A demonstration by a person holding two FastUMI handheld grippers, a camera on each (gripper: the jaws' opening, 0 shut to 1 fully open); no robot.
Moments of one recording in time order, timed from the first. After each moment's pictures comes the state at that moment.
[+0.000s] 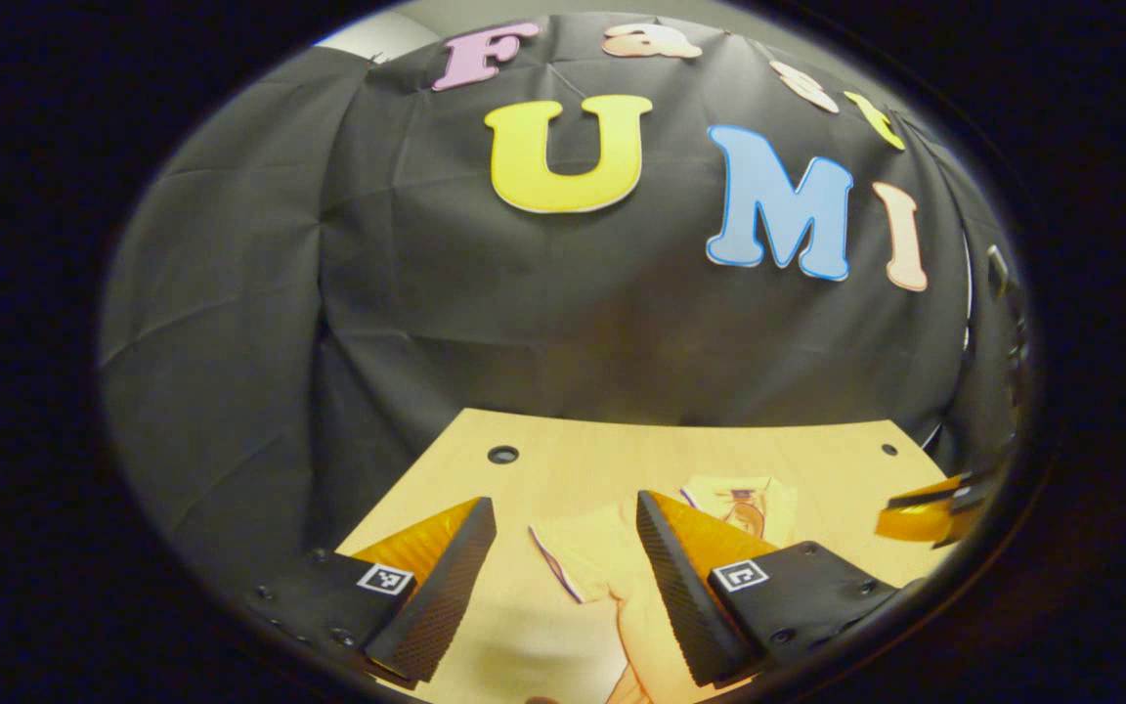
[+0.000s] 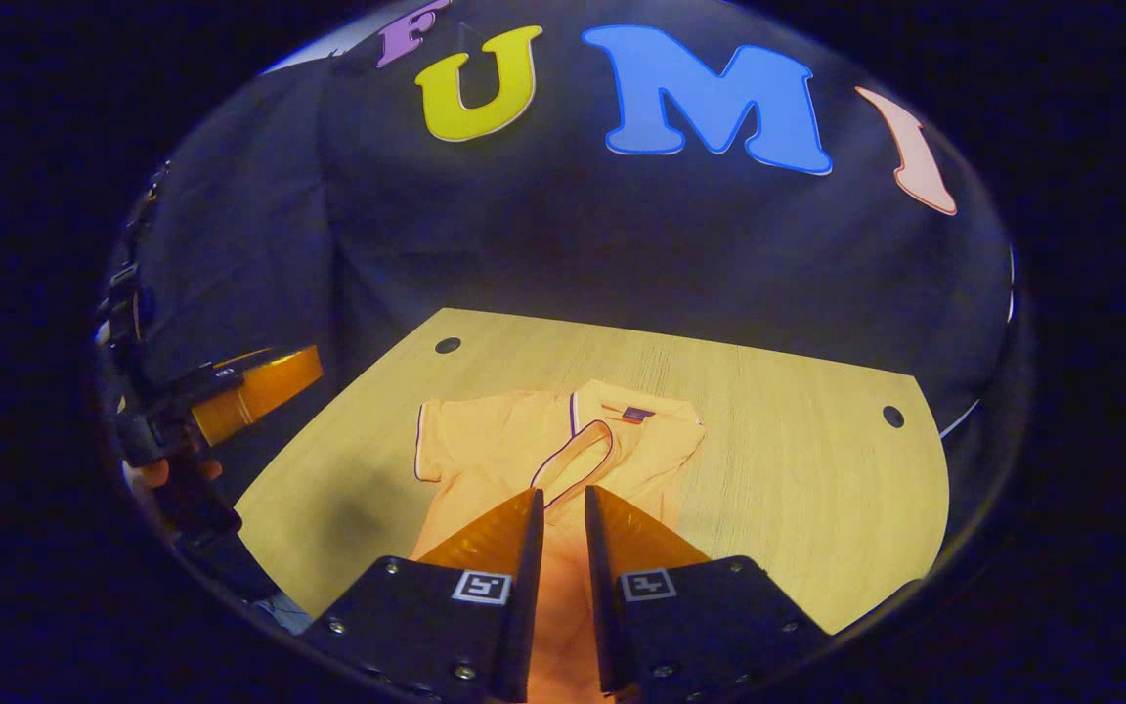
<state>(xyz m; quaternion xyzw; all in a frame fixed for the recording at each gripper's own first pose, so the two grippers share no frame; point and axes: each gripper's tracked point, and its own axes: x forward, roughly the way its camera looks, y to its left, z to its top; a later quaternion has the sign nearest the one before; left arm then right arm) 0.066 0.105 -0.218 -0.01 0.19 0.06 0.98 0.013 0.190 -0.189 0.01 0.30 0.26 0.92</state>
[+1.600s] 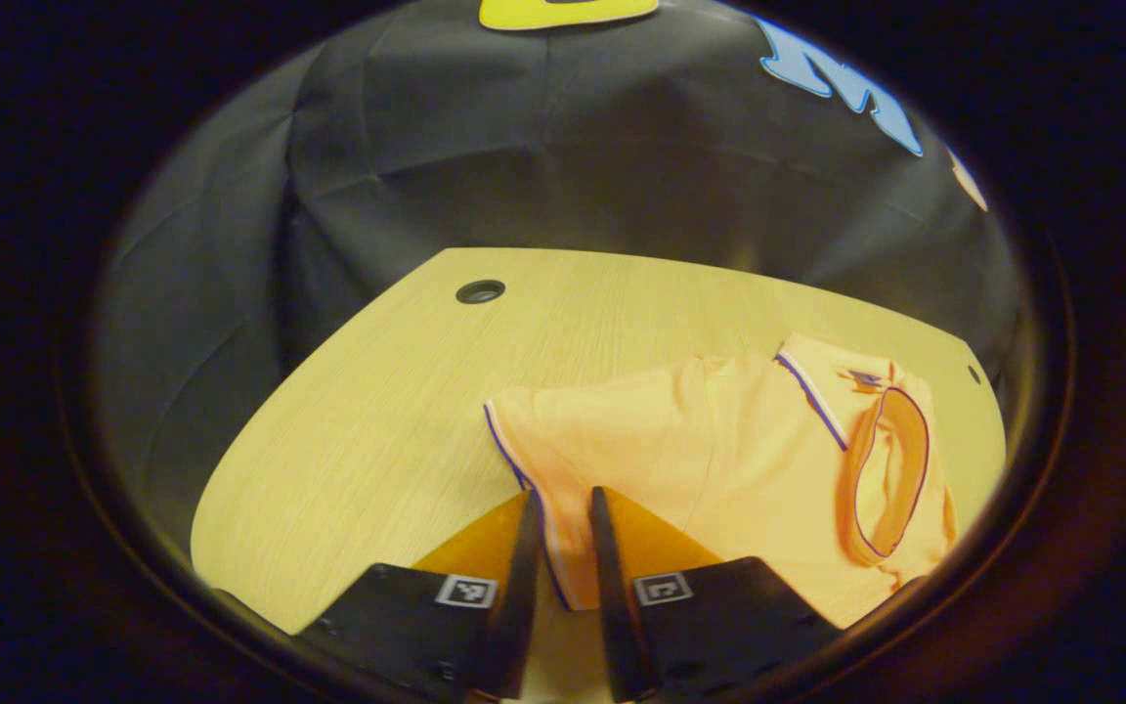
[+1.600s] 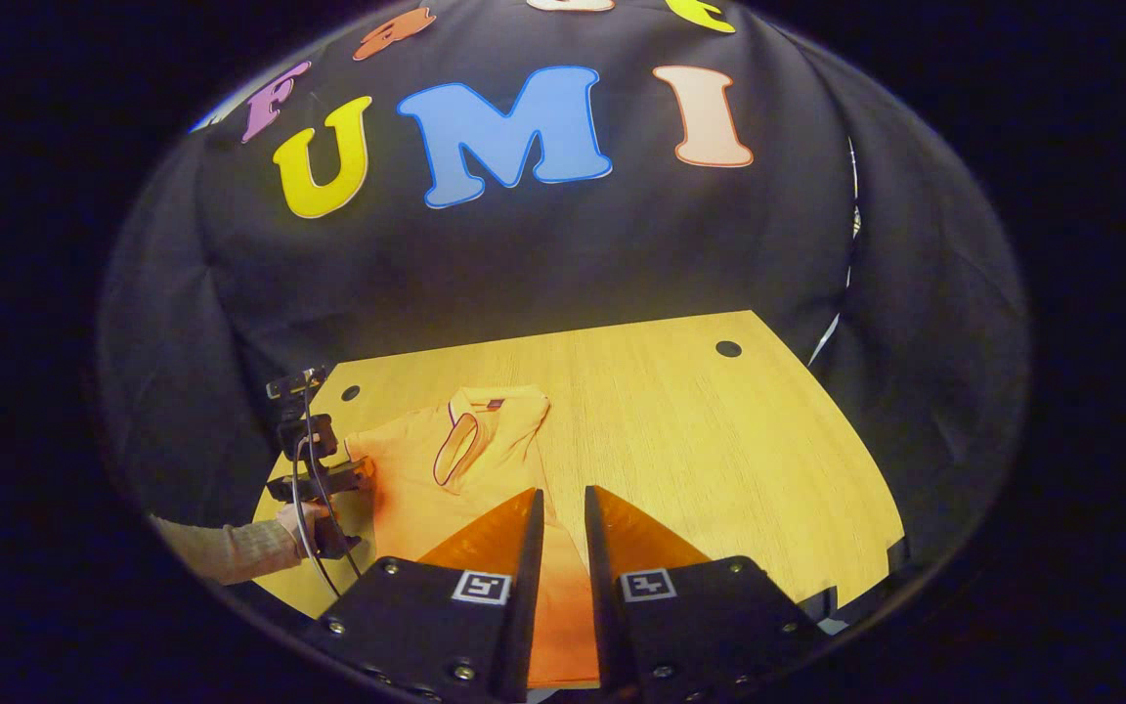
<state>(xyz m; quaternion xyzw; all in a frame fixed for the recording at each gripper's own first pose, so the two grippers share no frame) 0.146 0.128 -0.442 -0.02 0.35 0.12 0.93 -0.056 0.053 -0.163 0.09 0.32 0.09 0.94</state>
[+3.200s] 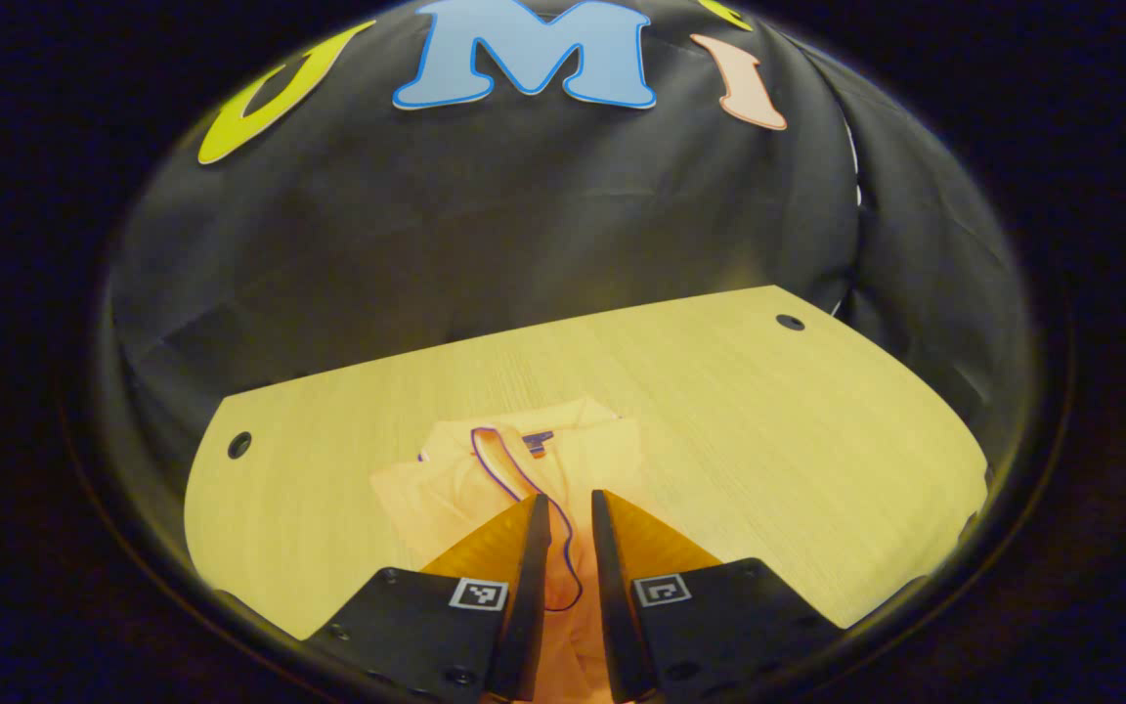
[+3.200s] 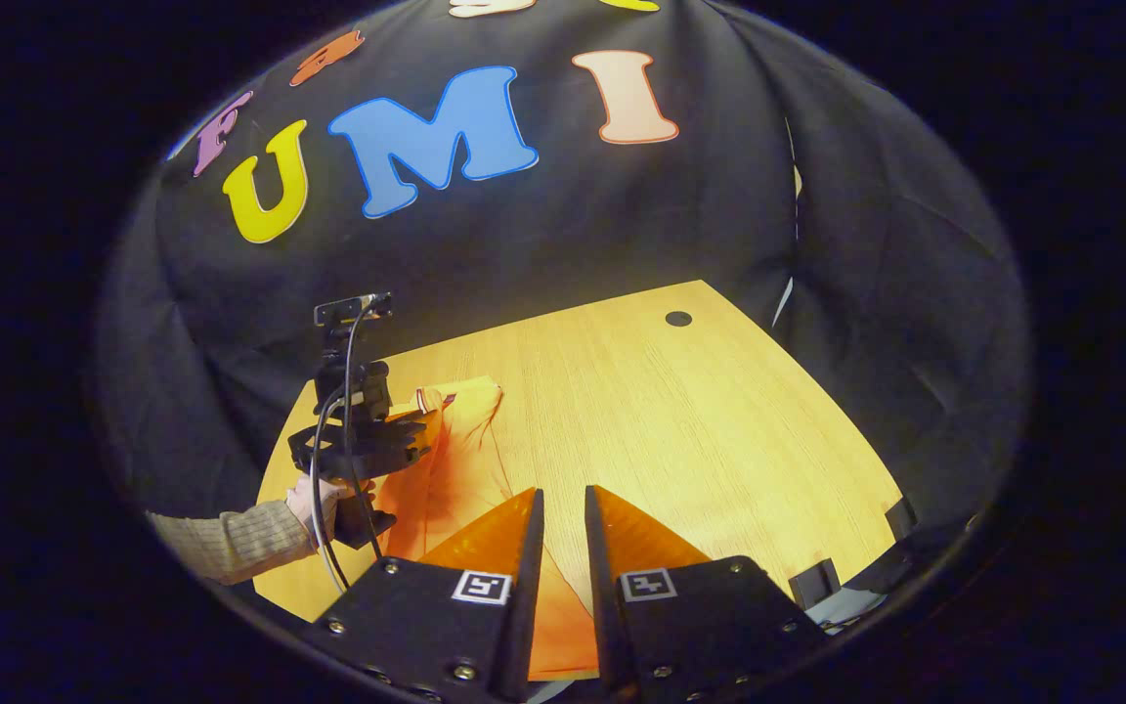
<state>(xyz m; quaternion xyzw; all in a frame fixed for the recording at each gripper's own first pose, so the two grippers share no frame) 0.190 -0.156 -0.368 0.08 0.31 -0.15 0.93 -0.062 0.018 -0.179 0.15 0.33 0.03 0.93</state>
